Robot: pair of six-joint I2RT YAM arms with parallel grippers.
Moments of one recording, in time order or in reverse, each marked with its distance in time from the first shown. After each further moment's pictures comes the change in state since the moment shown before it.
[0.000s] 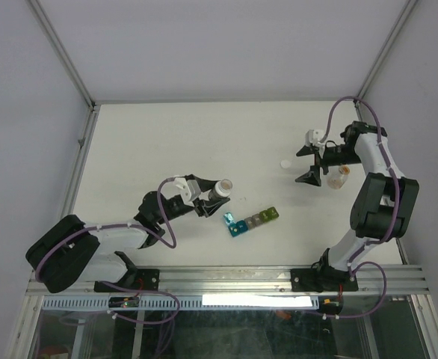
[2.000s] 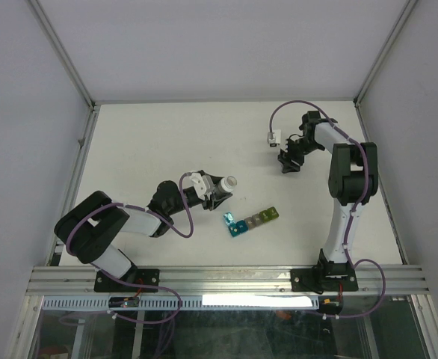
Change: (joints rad) left arm 0.066 0.301 0.107 0.035 0.055 0.140; right arm 0.254 0.404 0.214 0.420 0.507 0.433
